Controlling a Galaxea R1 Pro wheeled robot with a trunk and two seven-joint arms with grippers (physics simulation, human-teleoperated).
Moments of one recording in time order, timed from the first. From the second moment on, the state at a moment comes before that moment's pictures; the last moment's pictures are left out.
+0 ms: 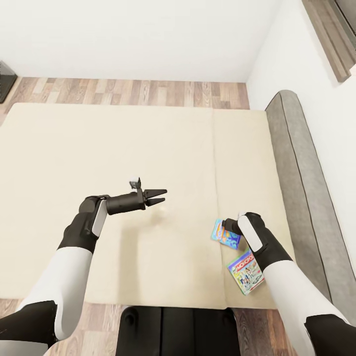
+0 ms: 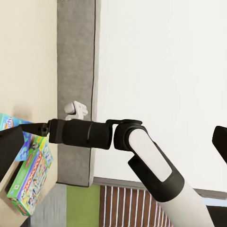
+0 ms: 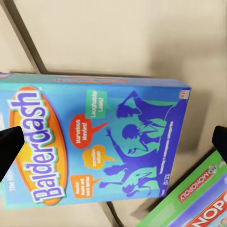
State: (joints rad) left arm -0.97 -0.03 0.16 -0.94 0.16 1.04 -1.25; right arm -0.89 -0.03 0.10 -0.86 -0.62 0.77 -0.53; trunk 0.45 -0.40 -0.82
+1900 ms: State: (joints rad) left arm -0.97 -0.03 0.16 -0.94 0.16 1.04 -1.24; right arm -0.87 -0.12 0.10 -0.83 -0.62 0.76 -0.26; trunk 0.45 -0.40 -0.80
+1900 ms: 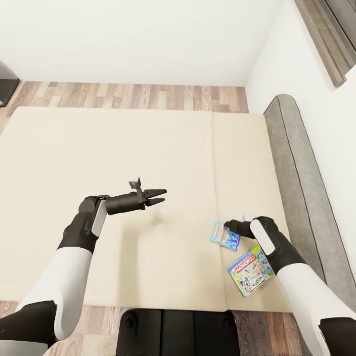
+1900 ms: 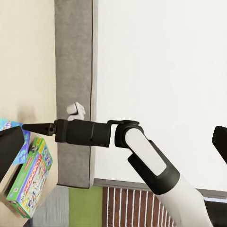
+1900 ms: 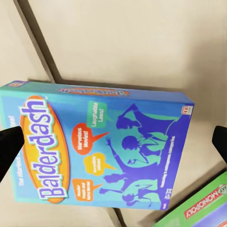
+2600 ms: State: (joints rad) left arm -0.97 -0.03 0.16 -0.94 0.16 1.04 -1.24; right arm -0.87 -0.12 0.10 -0.83 -0.62 0.76 -0.26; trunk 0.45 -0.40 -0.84
